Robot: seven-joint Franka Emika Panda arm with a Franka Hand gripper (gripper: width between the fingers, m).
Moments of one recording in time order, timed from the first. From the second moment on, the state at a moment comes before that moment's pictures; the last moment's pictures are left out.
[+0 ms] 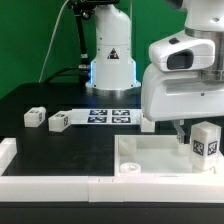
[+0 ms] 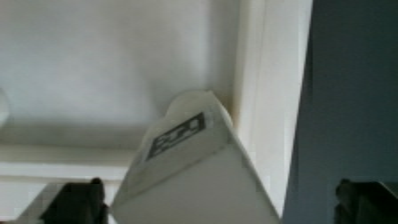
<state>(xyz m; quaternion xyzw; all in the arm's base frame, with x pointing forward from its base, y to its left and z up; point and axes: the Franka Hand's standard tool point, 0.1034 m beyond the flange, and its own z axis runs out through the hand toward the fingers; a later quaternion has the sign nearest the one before) 0.643 0.125 0.078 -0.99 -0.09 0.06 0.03</state>
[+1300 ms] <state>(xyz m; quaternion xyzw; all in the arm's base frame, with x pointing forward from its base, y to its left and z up) 0.644 0.119 0.076 -0.99 0.13 0.06 0.02</state>
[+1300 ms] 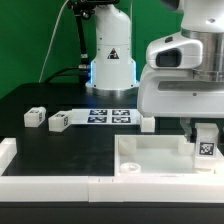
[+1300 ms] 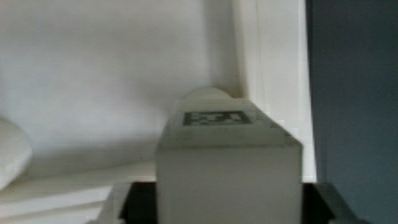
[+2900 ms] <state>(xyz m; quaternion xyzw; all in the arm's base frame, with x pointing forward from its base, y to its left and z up) 0.643 0.124 0.074 -0.99 0.16 0.05 0.03</state>
